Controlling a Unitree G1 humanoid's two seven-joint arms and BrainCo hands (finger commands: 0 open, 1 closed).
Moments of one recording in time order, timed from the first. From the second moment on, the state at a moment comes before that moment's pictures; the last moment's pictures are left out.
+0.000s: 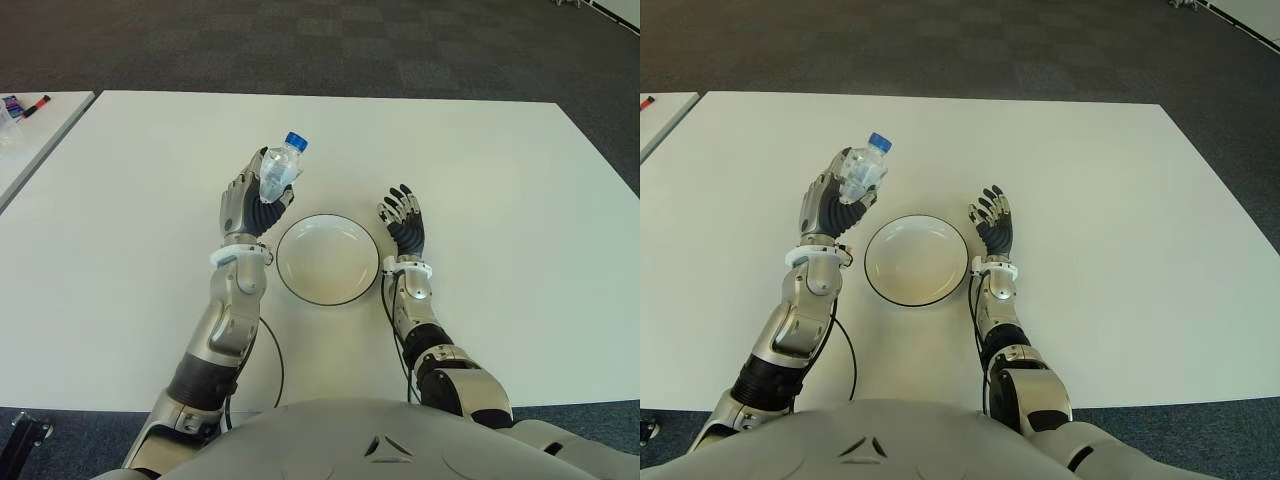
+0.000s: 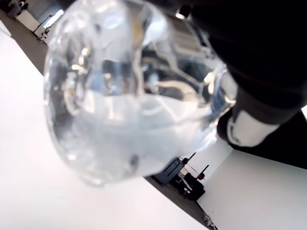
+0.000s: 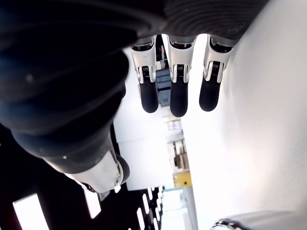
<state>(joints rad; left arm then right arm) 0.00 0.11 -0.27 -0.21 0.69 0.33 0.28 -0.32 0.09 -0.11 0.98 0.08 -0.65 -0.11</state>
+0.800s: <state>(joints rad) 0.02 0.05 -0.36 -0.19 0.72 0.24 0.31 -0.33 0.09 -0.11 0.98 0.07 -0.65 -0.11</state>
